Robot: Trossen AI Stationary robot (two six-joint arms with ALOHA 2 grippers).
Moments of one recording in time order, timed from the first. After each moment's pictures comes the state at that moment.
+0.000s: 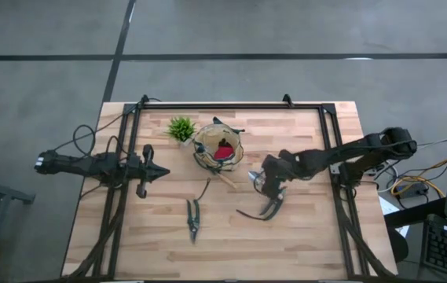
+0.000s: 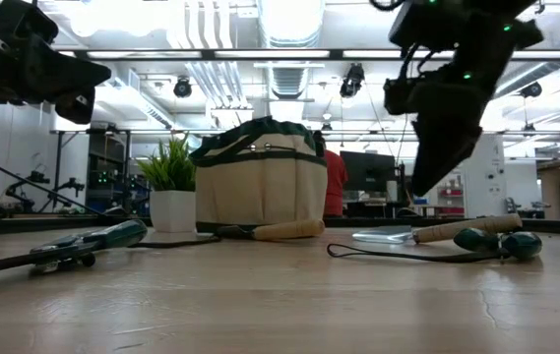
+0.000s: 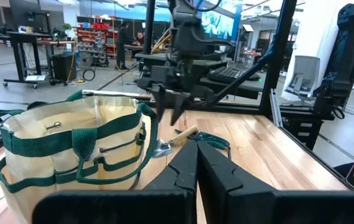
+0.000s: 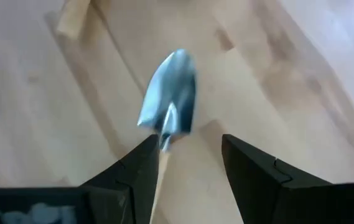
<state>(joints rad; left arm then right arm) -0.17 0.07 0.04 0.00 -0.15 -0.08 0.07 1.43 0.78 -0.49 0.20 0.58</state>
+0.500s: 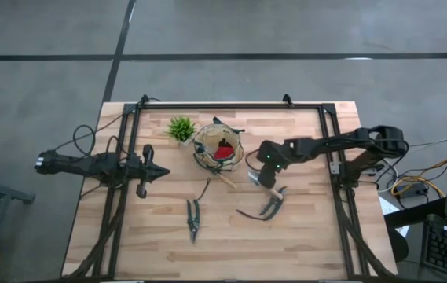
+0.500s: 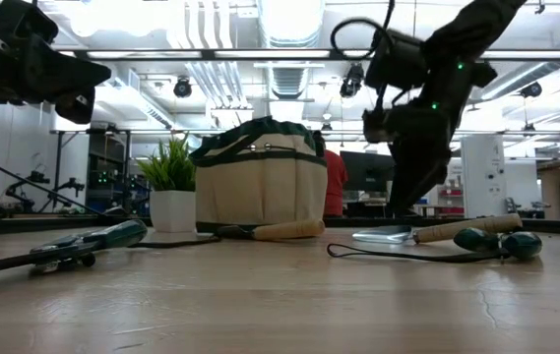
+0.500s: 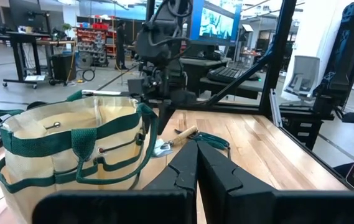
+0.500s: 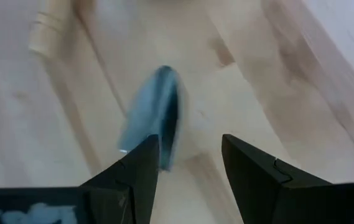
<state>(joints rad) -0.17 0.07 0.04 0.01 -0.15 -0.08 -0.15 1.53 0.77 -0.38 -0.06 0.40</state>
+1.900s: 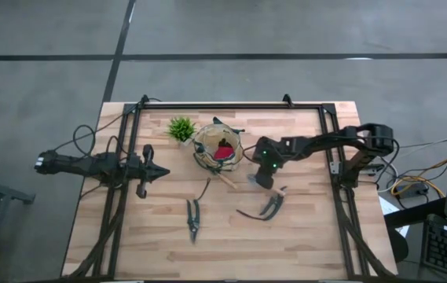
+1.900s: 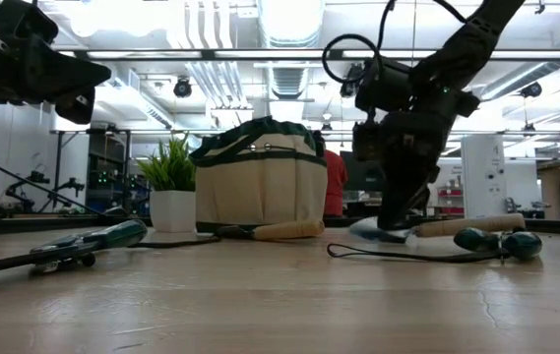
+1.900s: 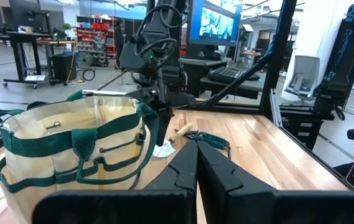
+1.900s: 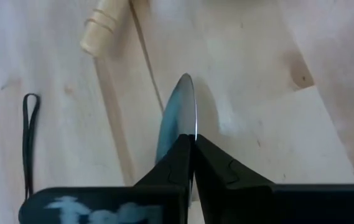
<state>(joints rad) -0.17 0.07 0.04 0.01 -0.15 -0.08 -0.21 1.63 0.75 -0.20 -0.32 0.29</state>
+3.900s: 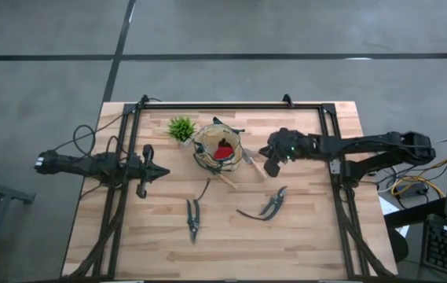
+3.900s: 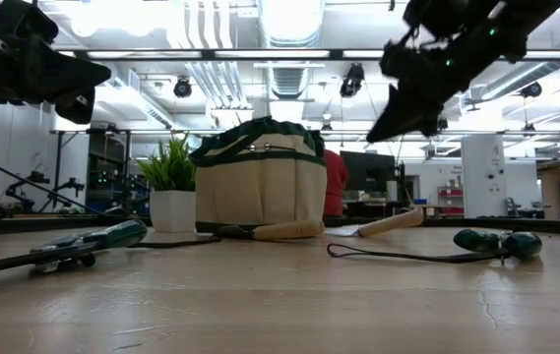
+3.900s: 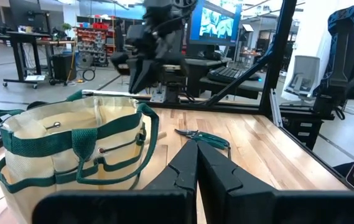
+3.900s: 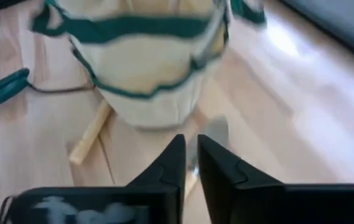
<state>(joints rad) -0.17 0.07 0.04 0.01 -0.15 -0.08 -0.17 1.20 0.65 -0.13 0.11 0.31</state>
